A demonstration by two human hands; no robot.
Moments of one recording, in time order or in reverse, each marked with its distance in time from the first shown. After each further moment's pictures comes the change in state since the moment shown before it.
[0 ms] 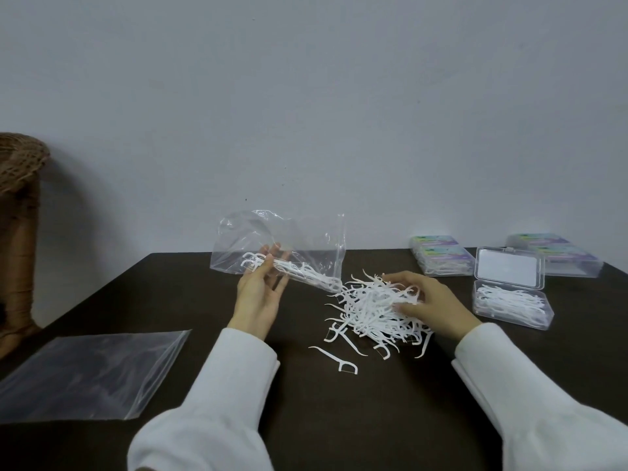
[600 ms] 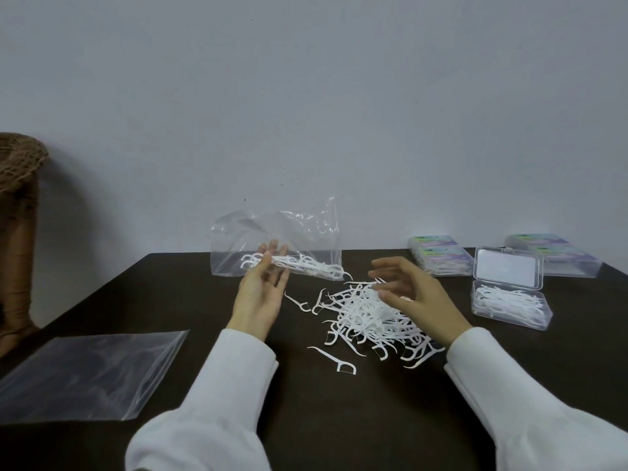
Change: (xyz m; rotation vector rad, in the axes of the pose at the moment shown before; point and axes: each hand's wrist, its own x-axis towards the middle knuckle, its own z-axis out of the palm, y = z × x) left_hand -0.005 0.002 0.007 -0.159 -0.024 -0.047; right_hand -0.008 -0.021 0.010 0.278 0.077 -0.187
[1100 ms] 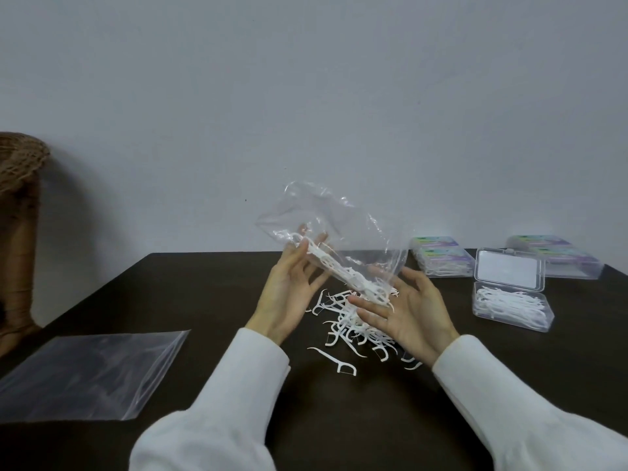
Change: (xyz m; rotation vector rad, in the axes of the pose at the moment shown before) left_hand -0.021 -0.013 0.021 0.297 -0.379 -0.046; right_hand -0.007 -0.026 0.022 1.204 -0.020 0.506
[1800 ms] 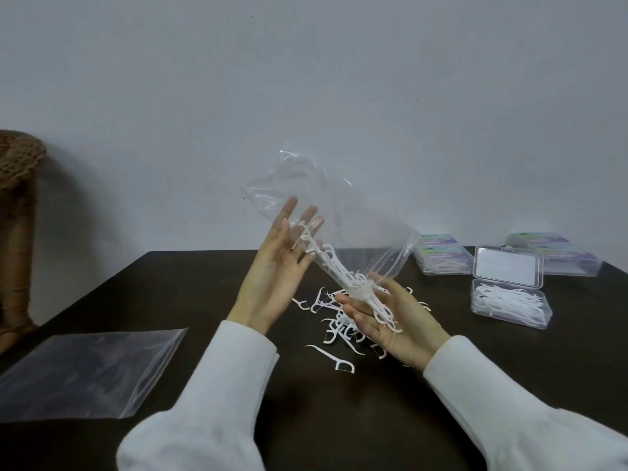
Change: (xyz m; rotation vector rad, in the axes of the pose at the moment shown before) left_hand 0.000 0.024 0.006 -0.060 -0.081 0.098; right_hand 0.000 0.008 0.008 -0.019 0.039 0.161
